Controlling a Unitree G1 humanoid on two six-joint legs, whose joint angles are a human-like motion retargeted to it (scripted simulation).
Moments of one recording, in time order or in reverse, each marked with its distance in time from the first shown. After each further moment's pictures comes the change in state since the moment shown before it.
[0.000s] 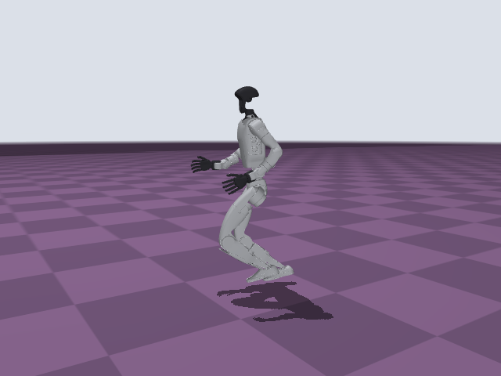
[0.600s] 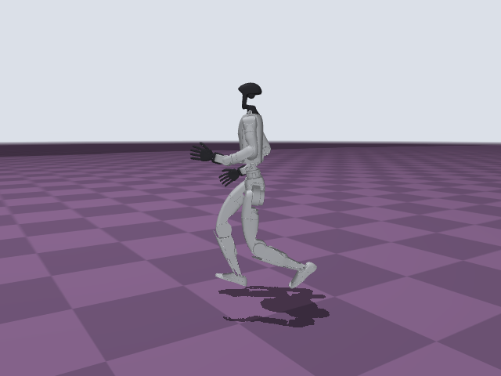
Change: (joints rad) left arm -0.394 -0.003 -0.084 -0.096 0.081 -0.093 0.107; right arm 0.457 -0.008 -0.072 0.081 0.080 -0.002 0.195; waist -0.243 0.186 -0.078; left_leg 0.646 -0.026 -0.108 -0.460 0.269 -0.291; right_leg -0.406 0.070 -0.140 -0.266 0.118 0.031
